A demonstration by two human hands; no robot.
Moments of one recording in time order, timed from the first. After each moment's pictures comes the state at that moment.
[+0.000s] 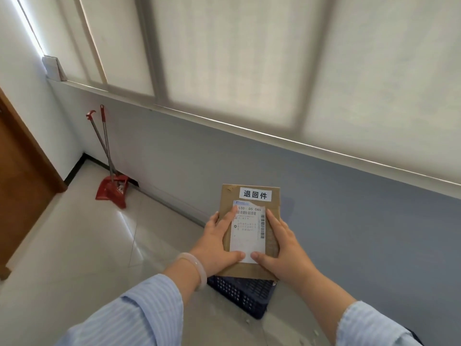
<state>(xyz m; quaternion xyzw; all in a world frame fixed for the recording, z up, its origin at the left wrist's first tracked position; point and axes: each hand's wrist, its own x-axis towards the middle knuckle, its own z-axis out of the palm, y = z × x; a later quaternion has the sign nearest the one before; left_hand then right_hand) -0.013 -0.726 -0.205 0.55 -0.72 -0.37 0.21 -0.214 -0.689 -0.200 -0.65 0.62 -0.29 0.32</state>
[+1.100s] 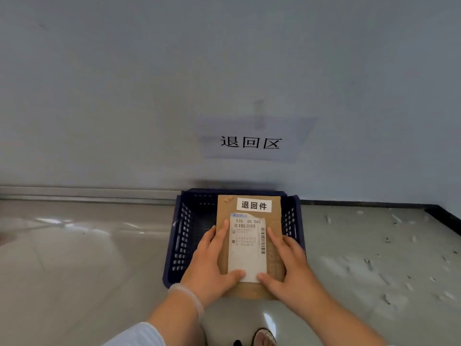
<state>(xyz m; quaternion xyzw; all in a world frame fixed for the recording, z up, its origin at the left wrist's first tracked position) -0.040 -1.086 -0.607 0.46 -0.76 -0.46 -0.04 -0.211 -0.962 -0.590 -0.38 0.78 -0.24 0.44</state>
